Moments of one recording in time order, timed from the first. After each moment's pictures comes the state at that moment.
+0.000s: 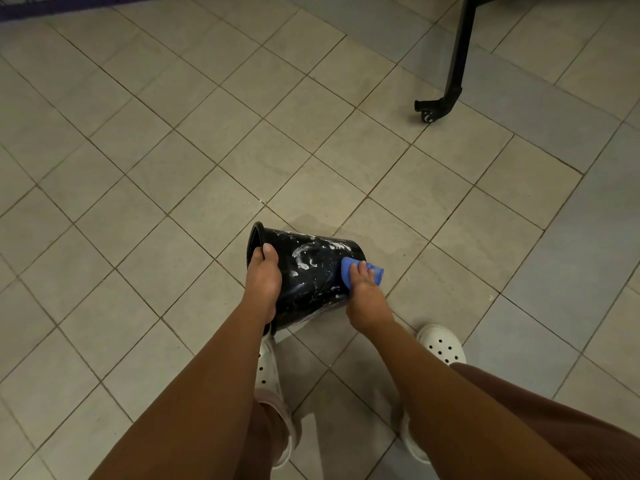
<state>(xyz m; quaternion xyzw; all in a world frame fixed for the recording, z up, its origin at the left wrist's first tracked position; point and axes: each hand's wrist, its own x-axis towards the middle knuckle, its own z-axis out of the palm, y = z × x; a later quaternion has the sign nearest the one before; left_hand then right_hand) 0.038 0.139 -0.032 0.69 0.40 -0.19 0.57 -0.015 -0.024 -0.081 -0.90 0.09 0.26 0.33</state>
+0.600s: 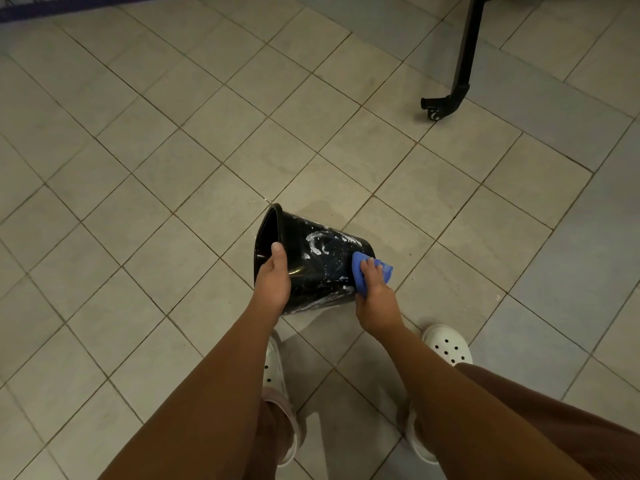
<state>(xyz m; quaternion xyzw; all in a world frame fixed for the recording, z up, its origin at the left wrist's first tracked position) 0.021 0.137 -0.011 0.75 0.30 -0.23 0.55 -0.027 -0.034 -0.086 -0.88 0.12 0.18 0.42</state>
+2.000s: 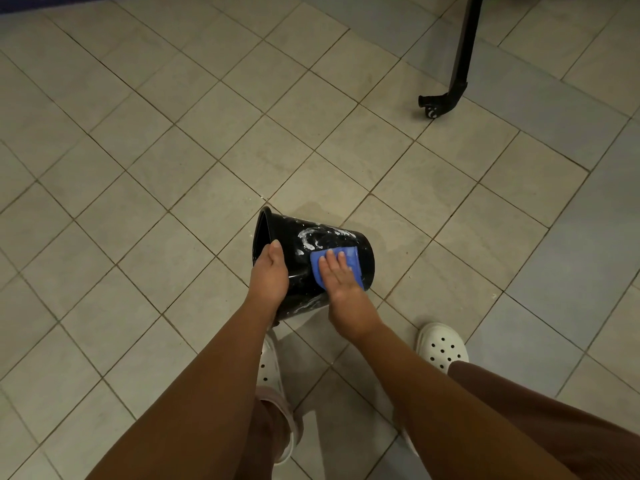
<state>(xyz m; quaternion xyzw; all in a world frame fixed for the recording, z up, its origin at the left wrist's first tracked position) 0.029 0.134 -0.018 0.79 0.29 -0.20 0.51 -0.026 0.000 -0.067 -0.93 -0.09 0.11 0.33</state>
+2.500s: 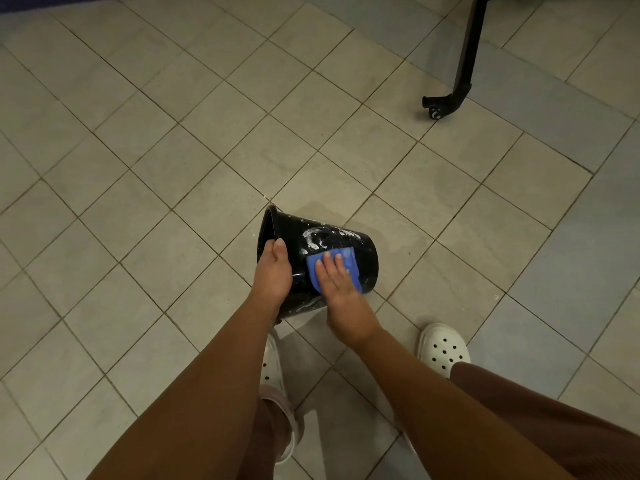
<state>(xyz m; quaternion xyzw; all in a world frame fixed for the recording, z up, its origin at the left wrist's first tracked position) 0.033 0.136 -0.021 0.79 0.27 -0.19 0.52 -0.032 0.007 -0.066 -0.93 -0.12 0.09 0.33</state>
